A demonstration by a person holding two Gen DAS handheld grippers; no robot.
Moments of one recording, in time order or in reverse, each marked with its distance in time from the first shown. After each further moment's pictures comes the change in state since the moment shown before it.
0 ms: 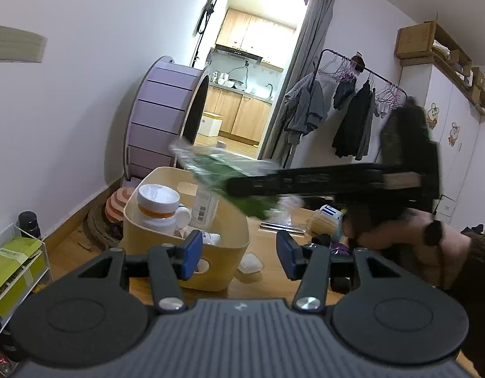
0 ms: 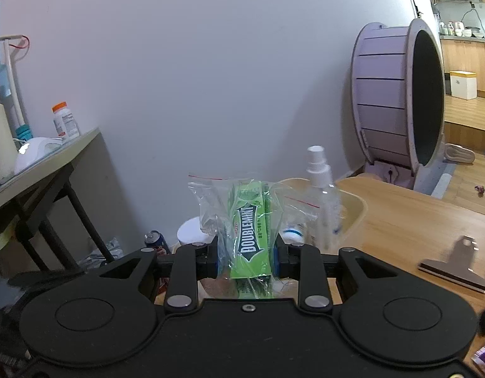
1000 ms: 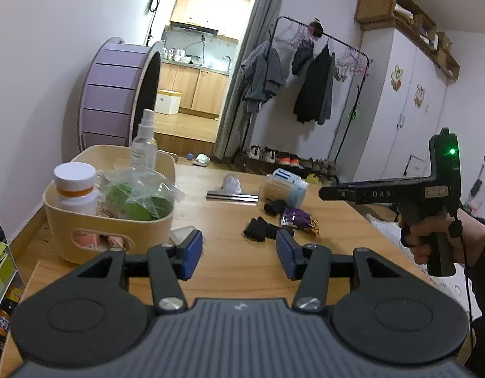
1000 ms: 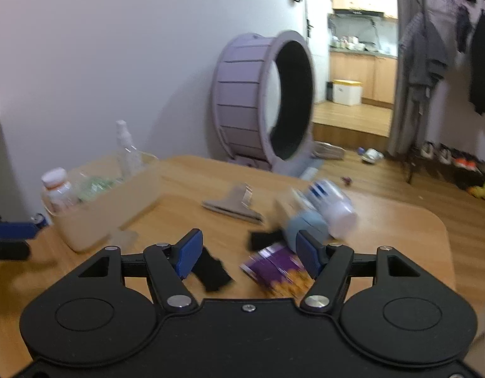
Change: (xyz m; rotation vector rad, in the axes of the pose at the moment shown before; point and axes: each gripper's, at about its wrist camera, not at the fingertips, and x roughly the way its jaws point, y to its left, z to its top) left arm 0.034 -0.050 -0.016 0.107 0.116 -0.129; right arm -0.137 -0.097 -0.080 0.032 -0.031 -0.489
